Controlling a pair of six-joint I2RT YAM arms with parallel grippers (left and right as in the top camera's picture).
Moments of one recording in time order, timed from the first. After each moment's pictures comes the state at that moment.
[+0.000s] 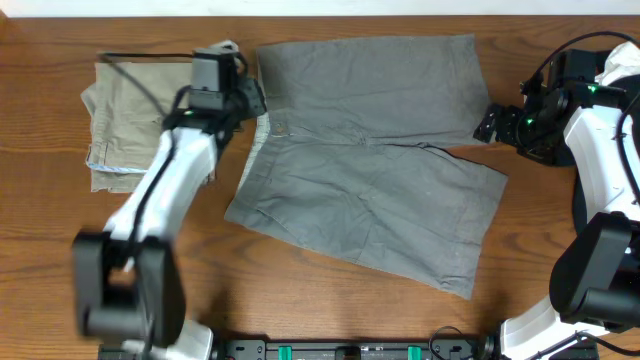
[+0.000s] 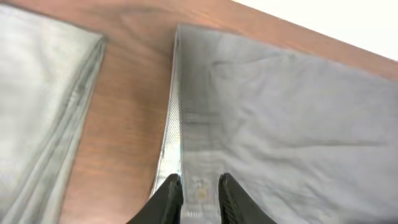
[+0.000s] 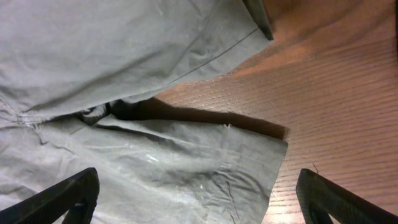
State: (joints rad) left arm -0.13 1.67 1.23 -0.34 0.07 -0.40; right arm -0.18 1.80 1.44 -0.98 -0.21 0.18
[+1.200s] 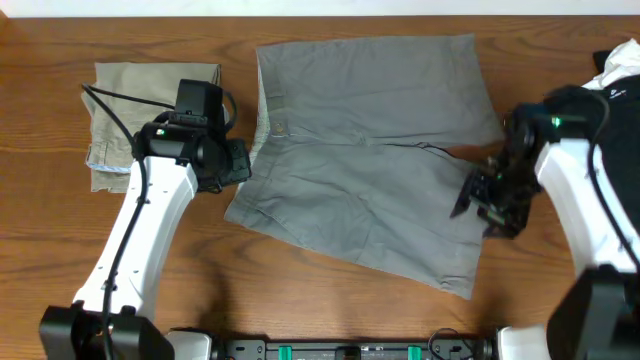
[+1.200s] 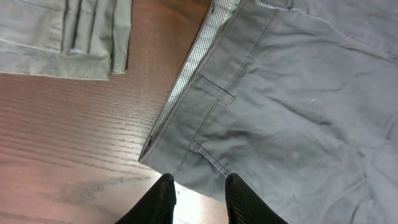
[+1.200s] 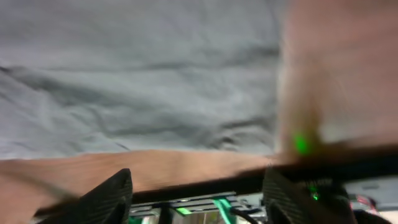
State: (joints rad) left arm -0.13 1.50 1.23 -1.02 0.07 -0.35; right arm -0.02 1.55 1.14 -1.36 -0.24 0.52
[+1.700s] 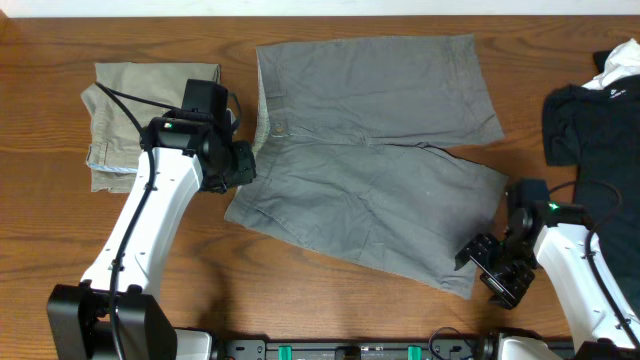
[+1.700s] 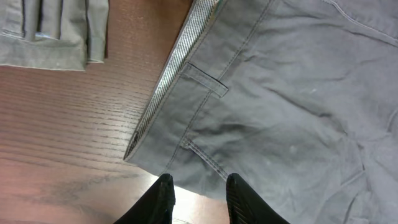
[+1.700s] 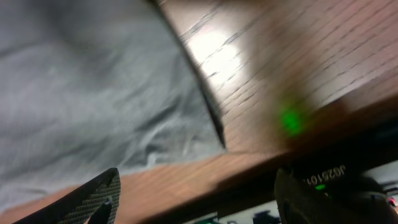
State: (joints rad) left arm -0.13 1.55 1.23 -1.02 0.13 -0.35; right arm -0.10 1.29 0.69 -1.18 -0.19 0.73
